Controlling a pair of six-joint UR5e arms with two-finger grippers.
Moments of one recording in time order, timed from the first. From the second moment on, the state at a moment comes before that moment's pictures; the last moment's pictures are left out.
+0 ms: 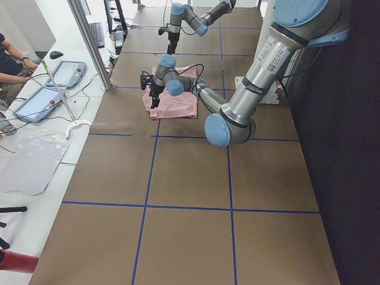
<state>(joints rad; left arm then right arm) -0.75 -2.21 -1.45 -1.95 -1.71 -1.34 0.74 -1.09 1.63 -1.24 1.97 1.34</state>
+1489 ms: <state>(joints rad) -0.74 -2.18 -1.50 -1.95 -1.71 -1.33 0.53 -1.25 1.75 -1.25 1.85 1.47</state>
